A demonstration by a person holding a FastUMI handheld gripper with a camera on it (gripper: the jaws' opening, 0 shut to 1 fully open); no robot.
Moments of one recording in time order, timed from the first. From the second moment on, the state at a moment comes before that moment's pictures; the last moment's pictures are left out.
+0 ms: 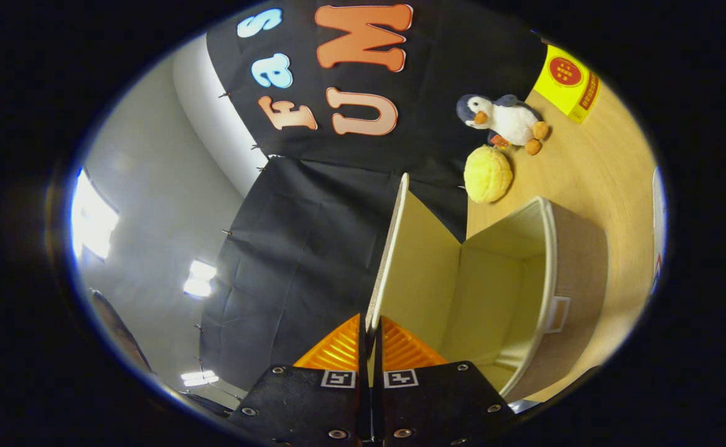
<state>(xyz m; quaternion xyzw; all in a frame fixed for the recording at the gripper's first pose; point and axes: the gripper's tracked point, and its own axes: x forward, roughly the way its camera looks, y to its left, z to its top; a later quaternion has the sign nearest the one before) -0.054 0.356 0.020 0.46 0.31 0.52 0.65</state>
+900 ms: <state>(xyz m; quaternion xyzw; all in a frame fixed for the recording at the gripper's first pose) -0.050 0.454 0.017 0.32 0.30 0.45 0.78</state>
